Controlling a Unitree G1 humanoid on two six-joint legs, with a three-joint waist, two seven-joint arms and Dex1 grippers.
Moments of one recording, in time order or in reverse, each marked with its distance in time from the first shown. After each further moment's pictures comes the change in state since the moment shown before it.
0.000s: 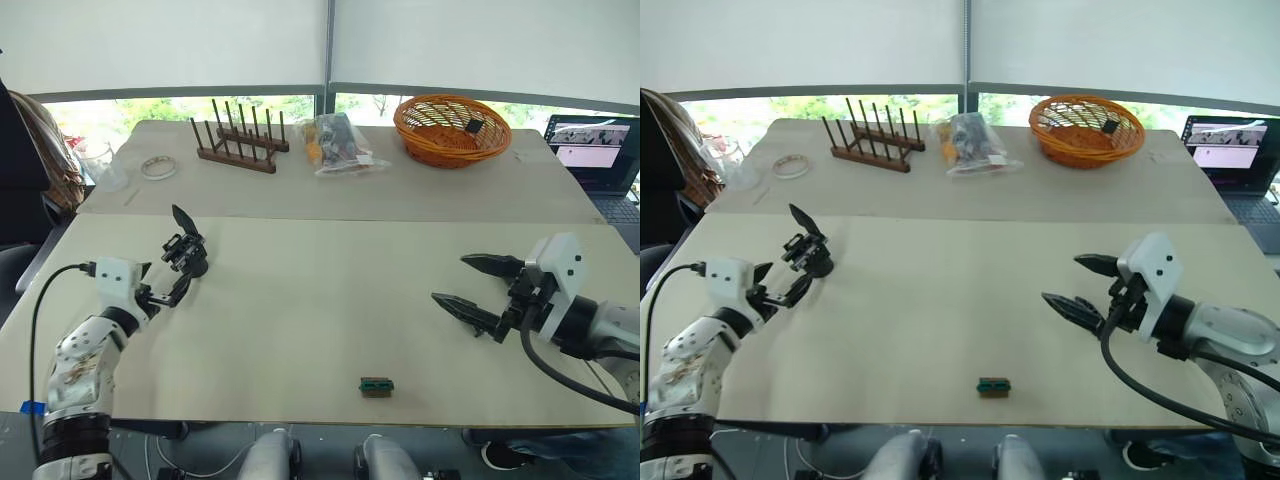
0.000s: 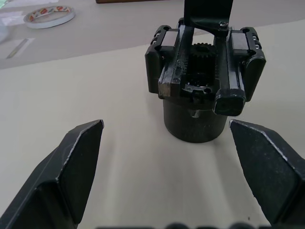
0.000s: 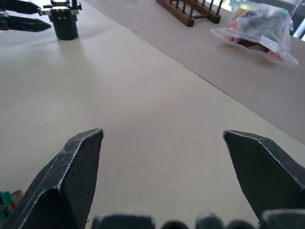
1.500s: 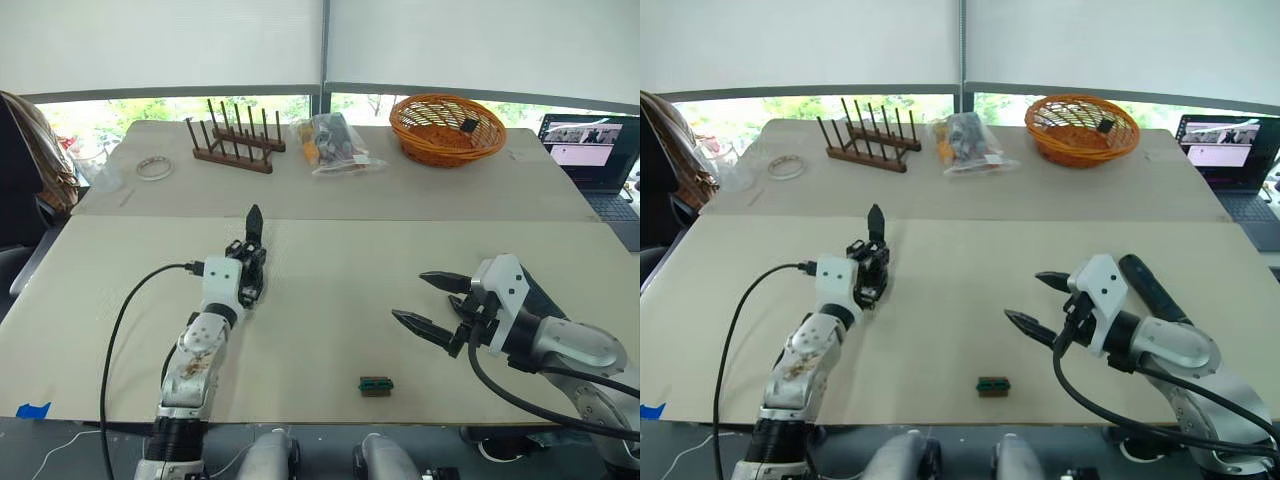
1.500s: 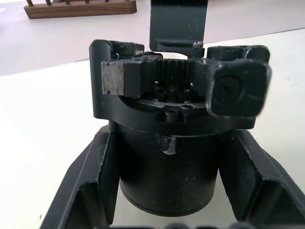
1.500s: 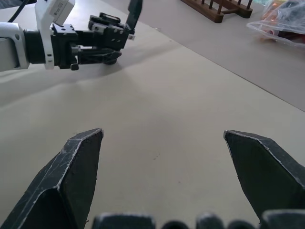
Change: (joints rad) left arm 0.051 -0.346 -0.269 -0.313 0.242 0.175 0.403; right arm 0.013 0.090 0.188 -0.069 -0.033 -0.003 -0.130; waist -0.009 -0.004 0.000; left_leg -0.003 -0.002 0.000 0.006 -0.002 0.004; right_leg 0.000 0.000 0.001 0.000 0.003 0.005
